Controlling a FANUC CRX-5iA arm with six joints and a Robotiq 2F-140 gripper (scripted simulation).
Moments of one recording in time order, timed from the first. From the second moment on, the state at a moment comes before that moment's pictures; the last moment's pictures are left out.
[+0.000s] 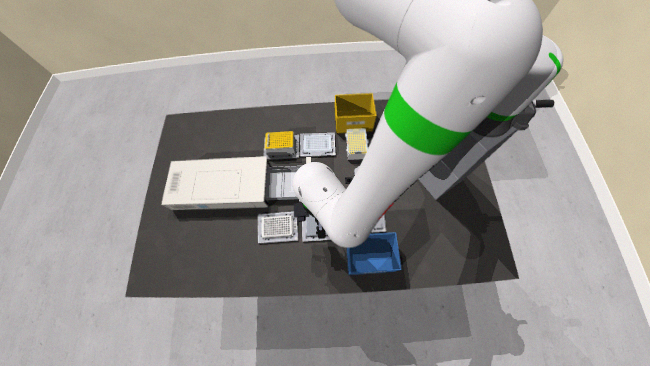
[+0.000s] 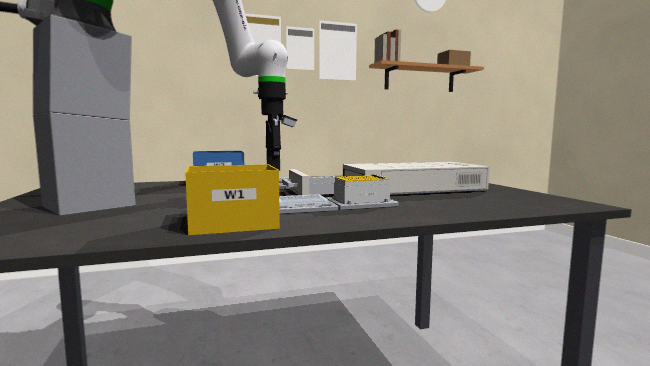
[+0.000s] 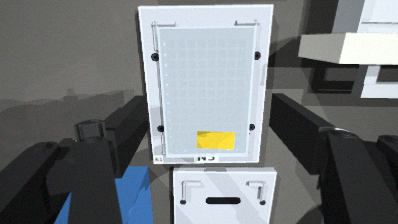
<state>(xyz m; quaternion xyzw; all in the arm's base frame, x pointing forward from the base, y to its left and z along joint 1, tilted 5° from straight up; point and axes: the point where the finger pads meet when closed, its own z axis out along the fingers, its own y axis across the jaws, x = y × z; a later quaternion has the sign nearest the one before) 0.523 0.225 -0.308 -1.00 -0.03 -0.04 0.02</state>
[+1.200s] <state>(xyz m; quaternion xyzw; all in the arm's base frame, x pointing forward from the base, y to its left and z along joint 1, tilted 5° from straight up) 0.525 0.226 -0.344 -1.00 -0.03 -0.04 0.02</state>
